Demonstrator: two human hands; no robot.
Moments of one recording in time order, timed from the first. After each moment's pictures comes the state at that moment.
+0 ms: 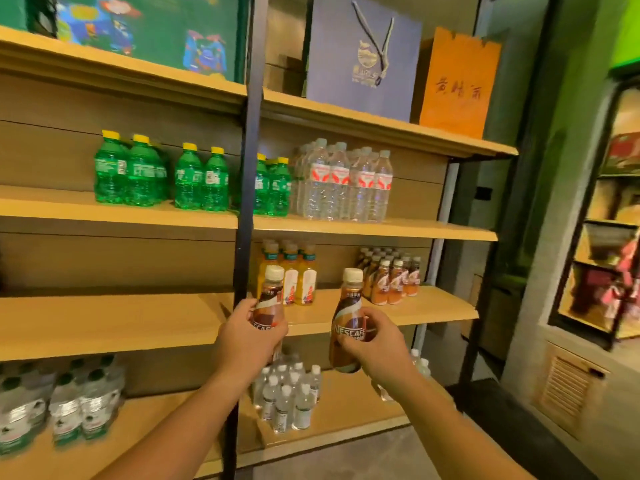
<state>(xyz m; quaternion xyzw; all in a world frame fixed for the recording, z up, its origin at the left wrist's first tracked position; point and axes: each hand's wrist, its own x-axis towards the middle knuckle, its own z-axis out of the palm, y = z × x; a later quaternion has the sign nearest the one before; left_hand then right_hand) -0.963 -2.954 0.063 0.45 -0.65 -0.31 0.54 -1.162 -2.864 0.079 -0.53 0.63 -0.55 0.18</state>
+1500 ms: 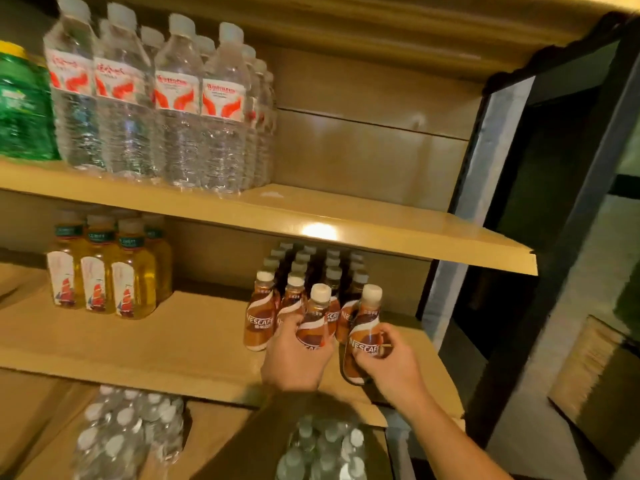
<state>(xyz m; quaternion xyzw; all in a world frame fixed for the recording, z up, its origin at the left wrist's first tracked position) -1.601 -3.184 -0.002 0.62 -0.51 -0.24 0.55 -1.763 -3.169 0.019 -0.59 0.59 -0.49 0.27</state>
